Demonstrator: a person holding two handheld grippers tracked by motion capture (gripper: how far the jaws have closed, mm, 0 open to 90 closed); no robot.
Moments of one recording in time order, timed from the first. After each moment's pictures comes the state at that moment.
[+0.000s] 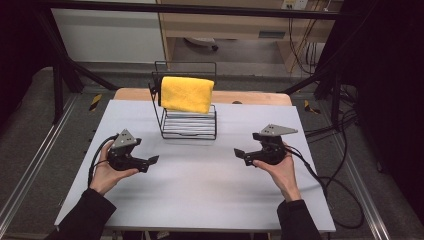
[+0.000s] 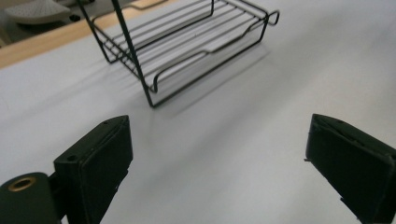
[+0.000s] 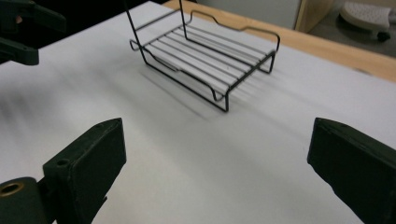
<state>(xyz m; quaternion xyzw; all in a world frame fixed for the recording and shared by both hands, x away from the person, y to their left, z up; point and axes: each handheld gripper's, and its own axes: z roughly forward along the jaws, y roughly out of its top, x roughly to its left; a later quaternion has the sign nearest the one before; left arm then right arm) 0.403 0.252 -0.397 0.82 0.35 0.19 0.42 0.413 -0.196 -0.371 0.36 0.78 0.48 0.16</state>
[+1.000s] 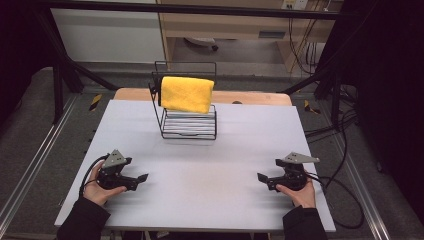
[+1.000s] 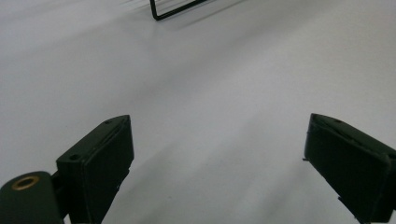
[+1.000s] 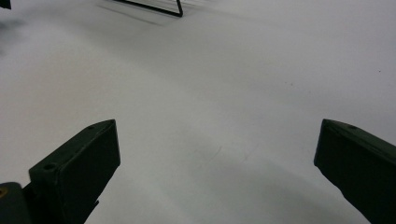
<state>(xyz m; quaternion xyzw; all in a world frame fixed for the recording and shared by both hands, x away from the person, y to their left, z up) 0.379 0.287 -0.447 0.82 0.37 0.17 0.41 0.376 -0.268 -0.445 0.42 0.77 0.46 0.14</state>
